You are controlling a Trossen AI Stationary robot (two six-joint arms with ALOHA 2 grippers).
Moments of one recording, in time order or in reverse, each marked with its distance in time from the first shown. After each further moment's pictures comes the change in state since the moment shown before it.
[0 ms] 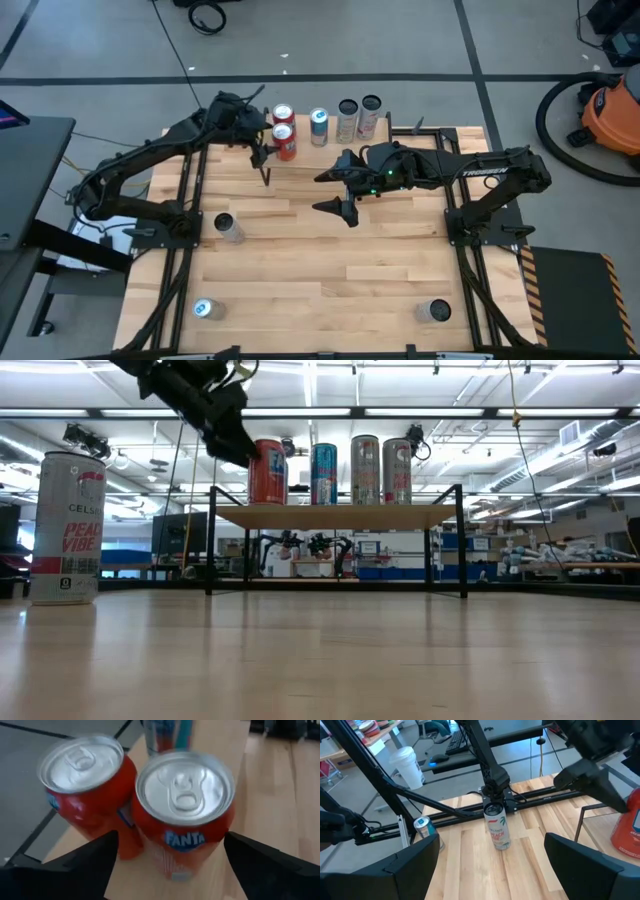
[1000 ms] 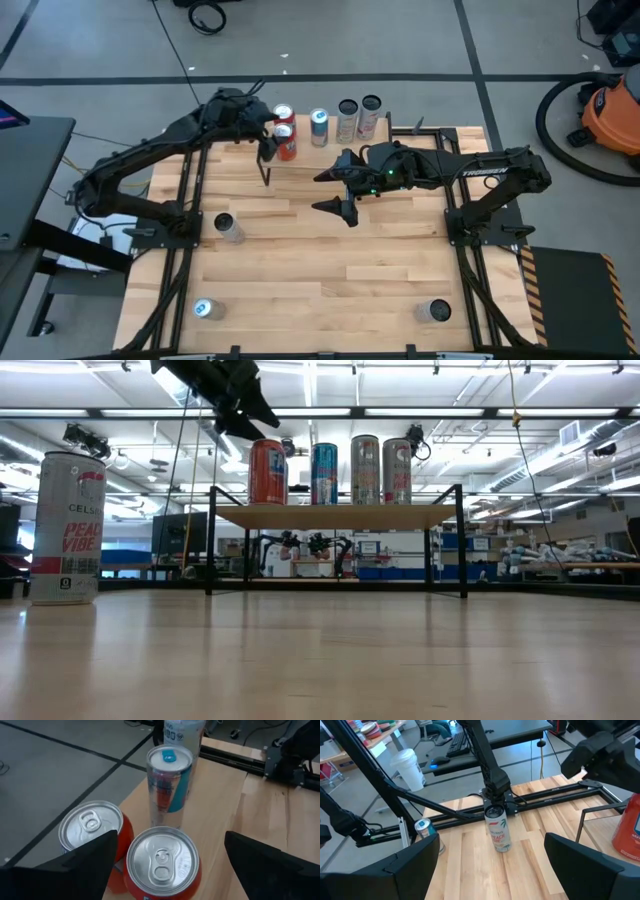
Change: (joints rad) left arm -0.100 0.018 0.146 -0.005 -0.143 -0.189; right arm 0.000 0.000 0.000 0.012 0.000 0.000
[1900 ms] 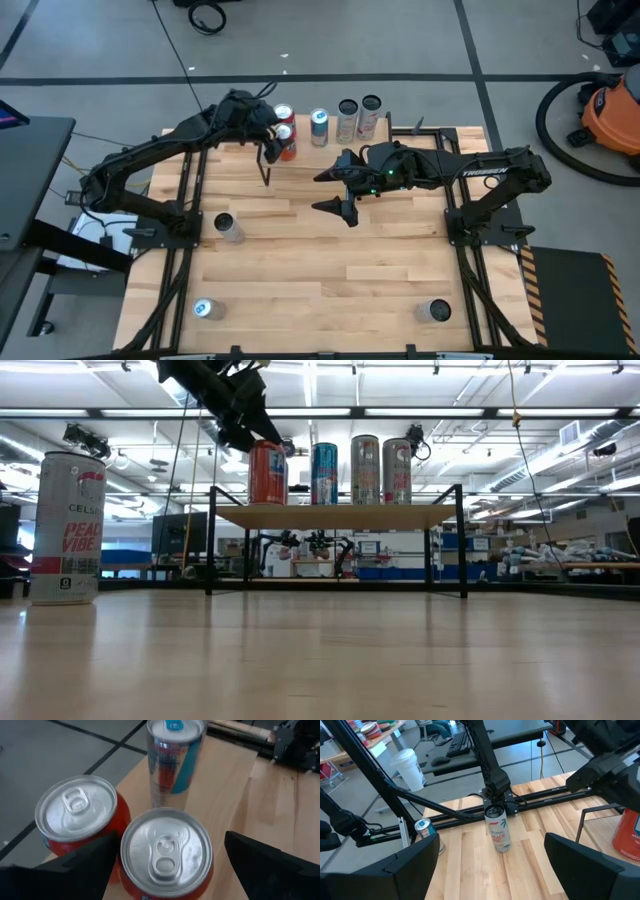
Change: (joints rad) left arm -0.003 0.059 0.000 -0.031 -0.008 -0.006; right arm 0.000 0.000 0.000 0.000 0.000 0.000
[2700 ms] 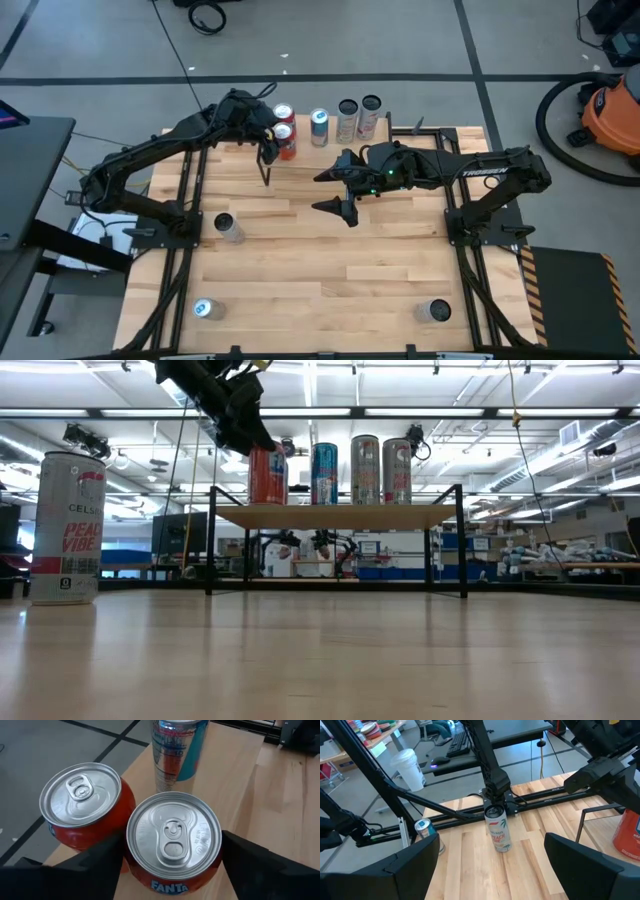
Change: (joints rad) left arm 0.019 0.000 0.000 -0.042 0.002 0.059; right arm 0.000 0.000 0.000 0.000 0.000 0.000
